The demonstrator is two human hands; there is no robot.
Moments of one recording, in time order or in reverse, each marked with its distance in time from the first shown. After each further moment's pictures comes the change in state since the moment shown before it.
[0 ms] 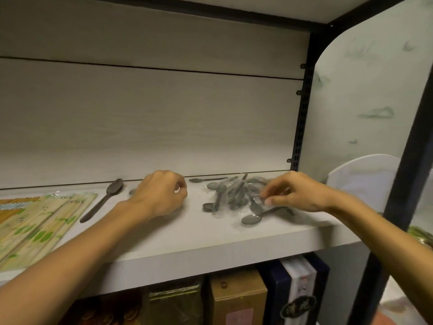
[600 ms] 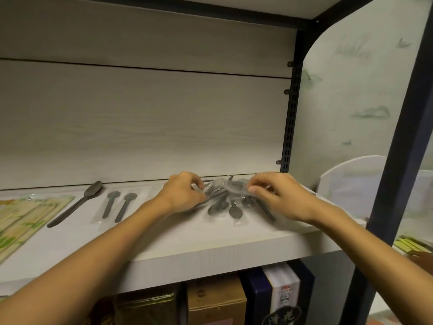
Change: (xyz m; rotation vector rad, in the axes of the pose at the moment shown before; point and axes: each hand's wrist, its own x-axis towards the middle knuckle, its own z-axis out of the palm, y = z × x) left_hand 0.040 0.070 0.039 -0.385 -0.125 -0.141; right_hand -0.008 0.013 0.004 -0.020 0.274 -0.146
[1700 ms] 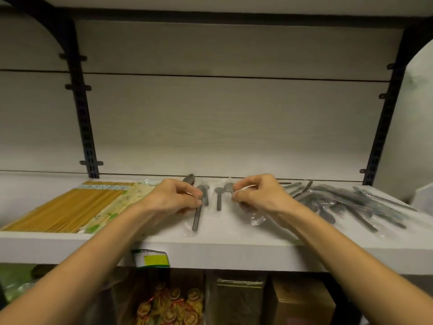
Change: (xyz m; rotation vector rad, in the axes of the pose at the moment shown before) left_hand -0.116 -0.128 -0.129 -0.529 0.094 -0.305; right_hand 0.079 -0.172 0.119 0.727 -0.069 0.375
